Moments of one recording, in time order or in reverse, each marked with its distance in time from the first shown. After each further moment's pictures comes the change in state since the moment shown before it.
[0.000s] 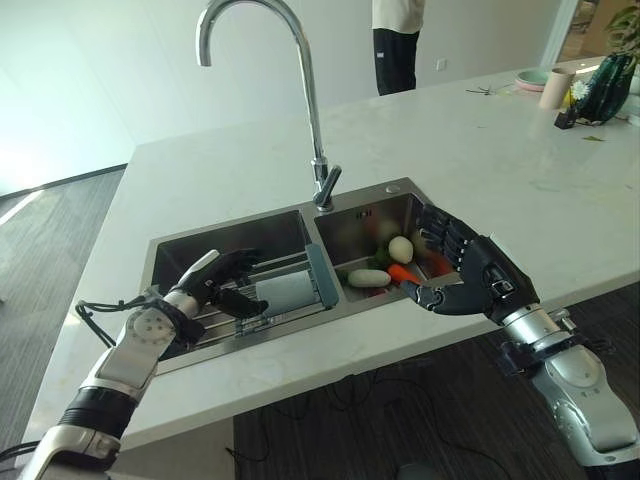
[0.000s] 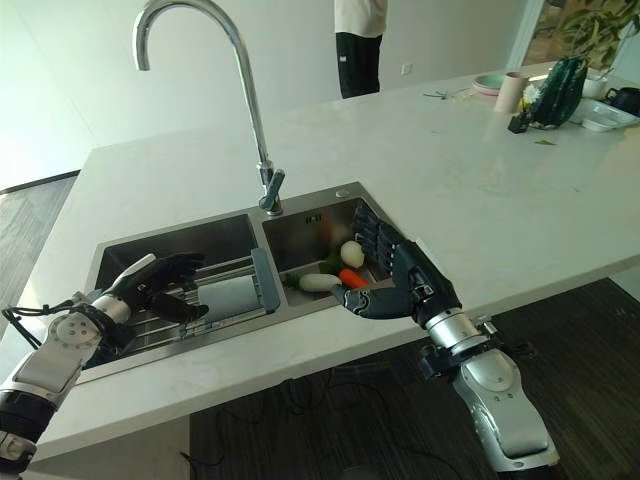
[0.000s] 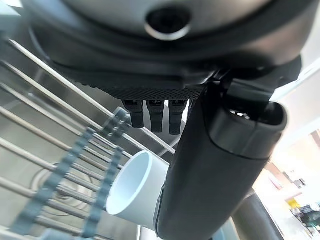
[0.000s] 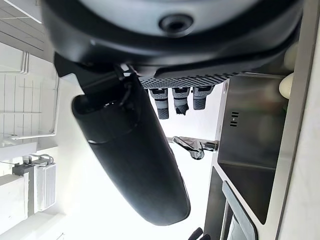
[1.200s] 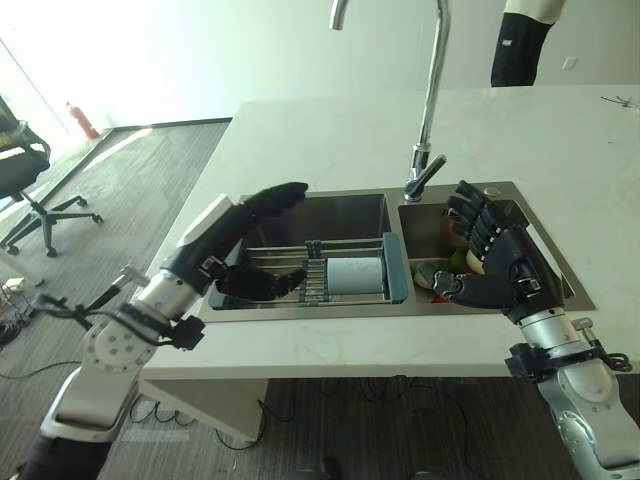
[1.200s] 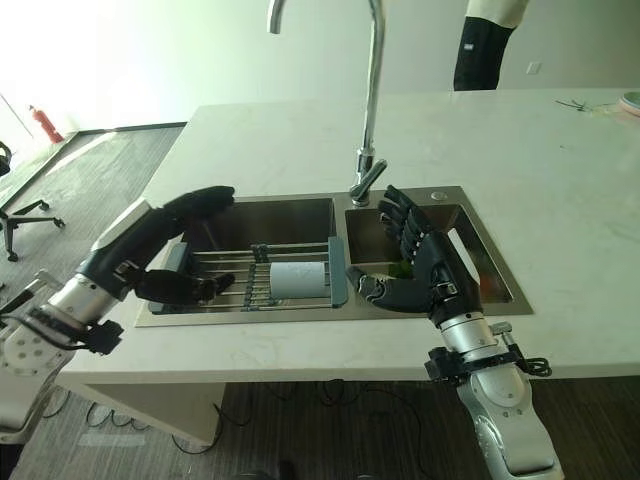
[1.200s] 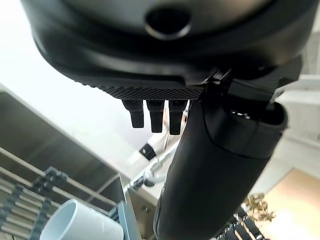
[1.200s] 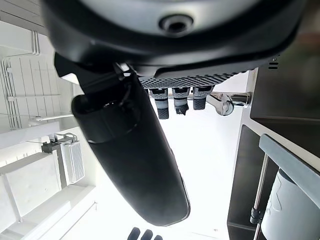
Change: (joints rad) left arm 0.181 0.026 0.199 -0.576 -0.094 -0.120 -0.058; right arm 0.049 0.036 -0.042 -0.071 0.001 -0.063 -0.109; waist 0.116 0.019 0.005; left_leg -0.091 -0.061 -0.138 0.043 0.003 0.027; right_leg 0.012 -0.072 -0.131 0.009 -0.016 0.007
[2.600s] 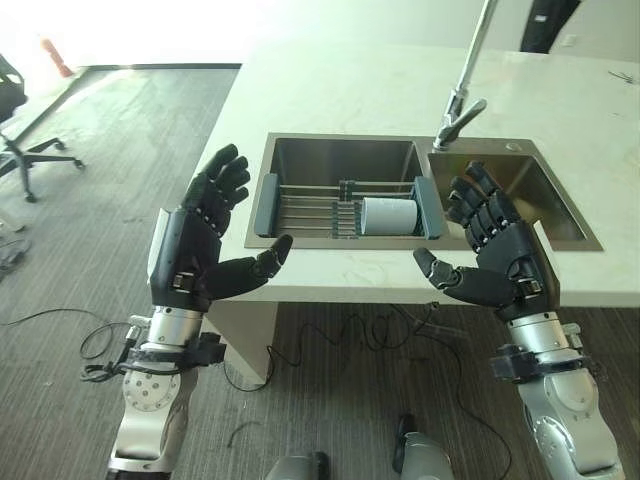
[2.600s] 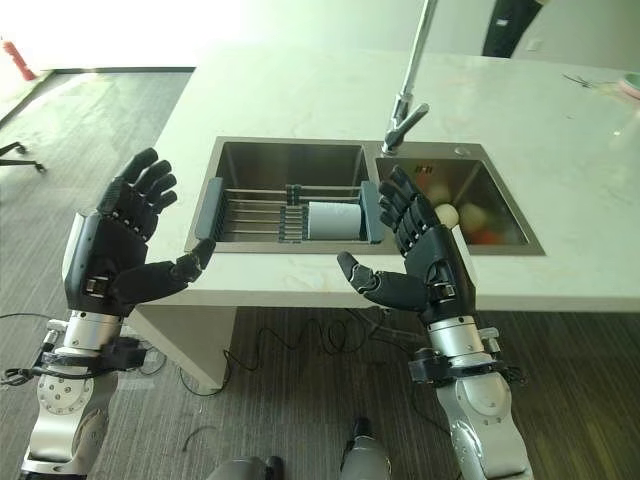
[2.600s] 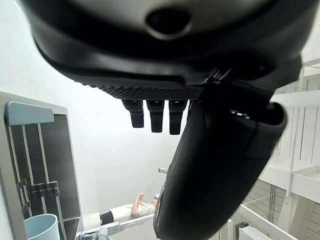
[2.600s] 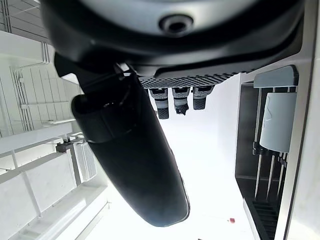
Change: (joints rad) left arm 0.183 -0.380 0.073 -0.026 -0.157 -0.273 0.260; right arm 0.022 0.144 0.021 -0.047 0.002 -0.098 -0.035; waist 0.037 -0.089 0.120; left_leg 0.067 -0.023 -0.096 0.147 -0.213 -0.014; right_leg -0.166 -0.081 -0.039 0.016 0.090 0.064
